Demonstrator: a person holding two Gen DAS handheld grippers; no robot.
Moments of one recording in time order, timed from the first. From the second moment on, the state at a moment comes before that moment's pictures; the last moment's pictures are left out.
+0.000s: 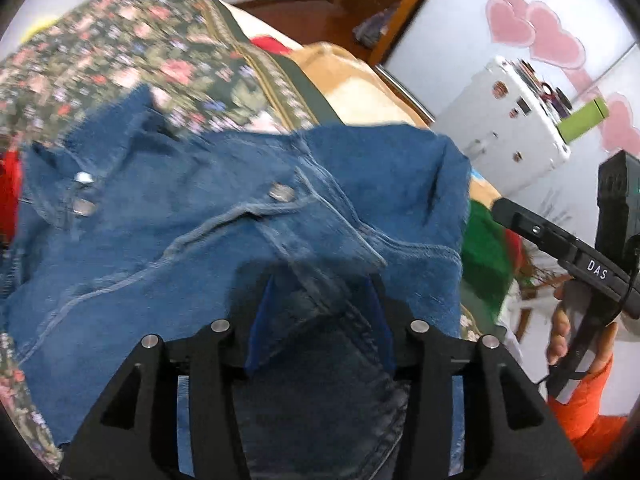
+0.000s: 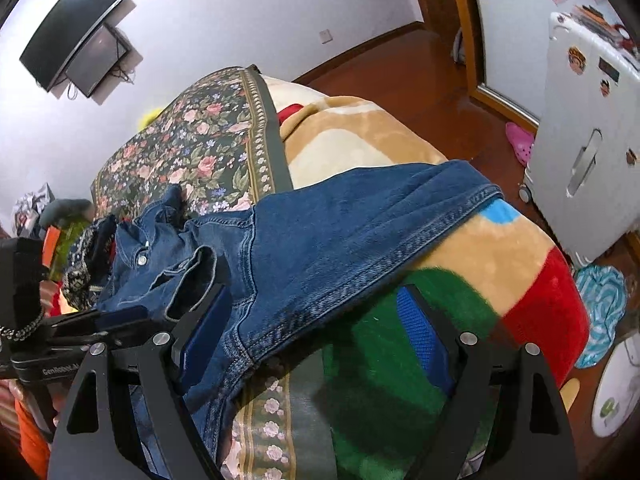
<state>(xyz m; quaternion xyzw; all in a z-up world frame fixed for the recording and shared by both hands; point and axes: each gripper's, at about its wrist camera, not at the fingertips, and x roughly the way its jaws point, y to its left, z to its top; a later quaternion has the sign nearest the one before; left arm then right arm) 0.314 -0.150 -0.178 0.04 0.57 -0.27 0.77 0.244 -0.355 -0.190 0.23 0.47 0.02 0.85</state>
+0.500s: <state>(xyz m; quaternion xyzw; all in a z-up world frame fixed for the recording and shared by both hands) 0.332 -0.026 -0.152 -0.01 0.50 -0.09 0.86 0.262 -0.430 -0.218 0.31 0.48 -0.04 0.82</state>
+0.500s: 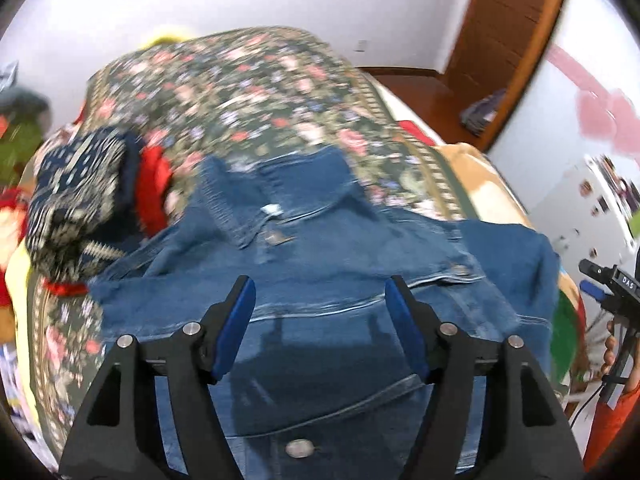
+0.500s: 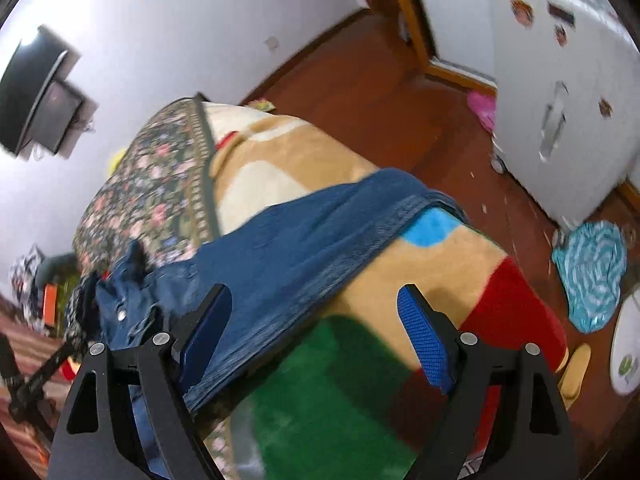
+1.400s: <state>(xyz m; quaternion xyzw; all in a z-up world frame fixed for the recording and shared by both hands) 0.305 0.042 -0.187 -0.06 0.52 -0.03 0.85 0.290 -0.461 -0.209 0.36 0.38 -0.09 0.84</state>
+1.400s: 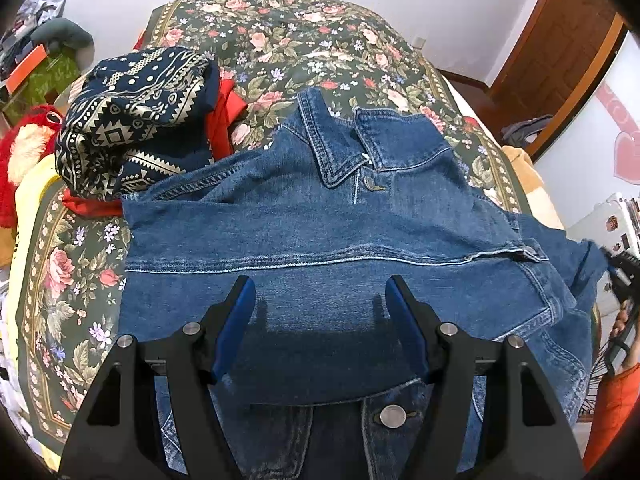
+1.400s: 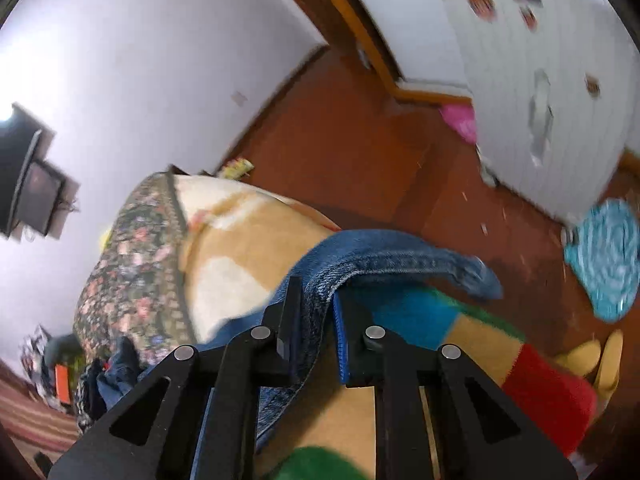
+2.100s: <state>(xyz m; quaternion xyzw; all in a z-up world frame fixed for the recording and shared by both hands) 0.264 0.069 -0.166 -0.07 0.49 -0.03 0.87 0.293 -0.230 -0.119 0.20 0.38 0.22 0.88</state>
